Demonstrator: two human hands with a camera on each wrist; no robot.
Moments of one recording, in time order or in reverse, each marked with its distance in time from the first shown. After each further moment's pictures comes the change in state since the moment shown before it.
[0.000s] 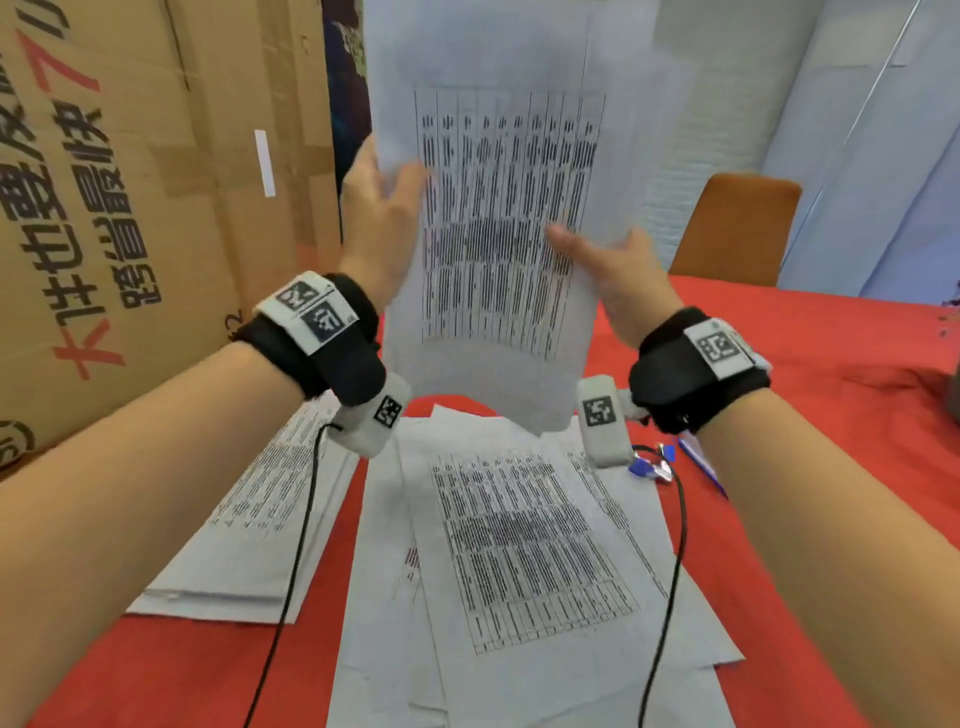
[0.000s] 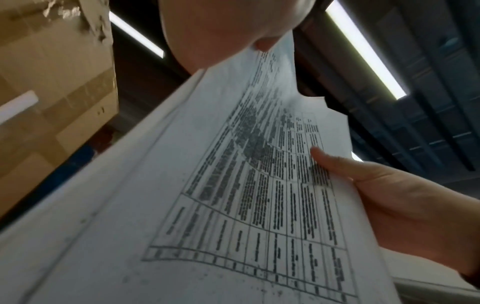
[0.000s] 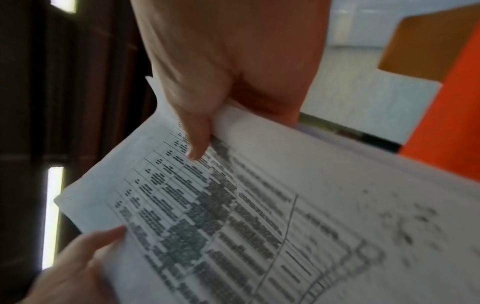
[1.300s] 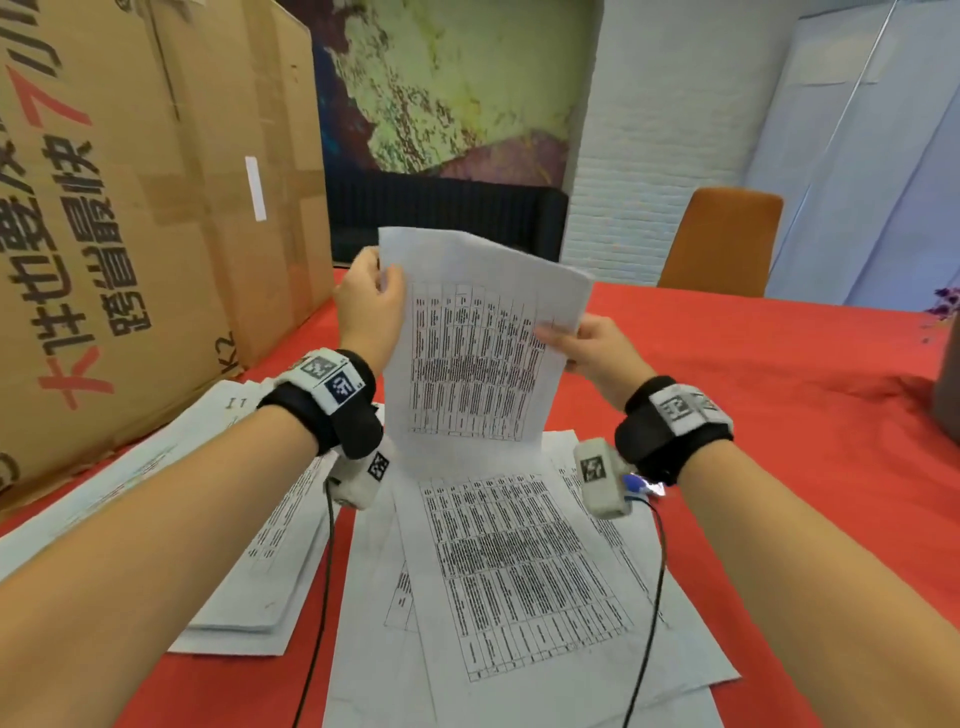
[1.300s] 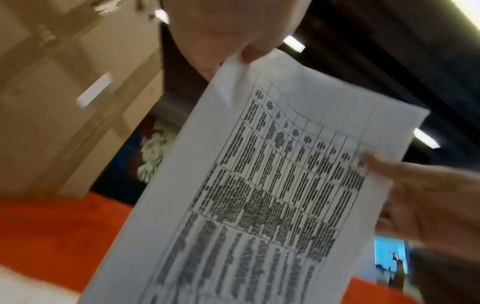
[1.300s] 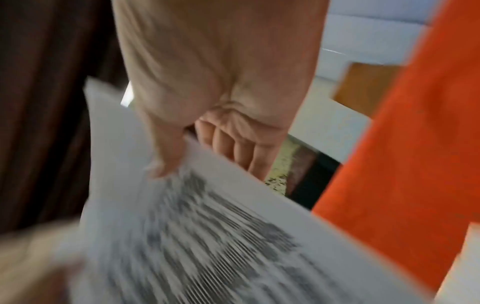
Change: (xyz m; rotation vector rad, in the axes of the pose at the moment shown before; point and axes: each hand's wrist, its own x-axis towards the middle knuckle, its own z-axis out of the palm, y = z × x) left_hand -0.007 -0.072 -0.007 0.431 0.077 -0.018; right_hand -0.012 0.055 -0.027 -0.245 -0.134 0.222
